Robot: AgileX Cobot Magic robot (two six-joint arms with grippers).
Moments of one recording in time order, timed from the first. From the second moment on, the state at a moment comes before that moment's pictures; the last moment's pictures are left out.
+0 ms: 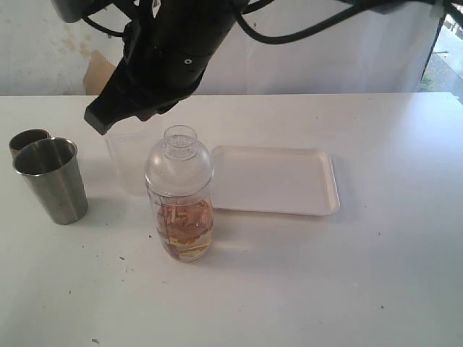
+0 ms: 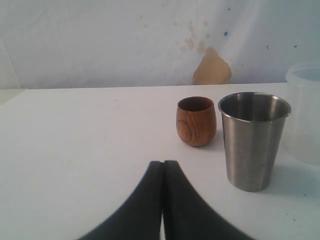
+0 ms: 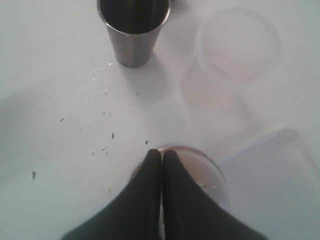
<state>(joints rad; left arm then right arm) 0.14 0.00 -0.01 -0.04 0.23 0.11 0.72 1.80 -1.80 0.03 0.99 -0.21</state>
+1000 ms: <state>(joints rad) 0.14 0.00 -0.01 -0.04 0.23 0.11 0.72 1.85 -1.80 -0.08 1.08 -0.13</state>
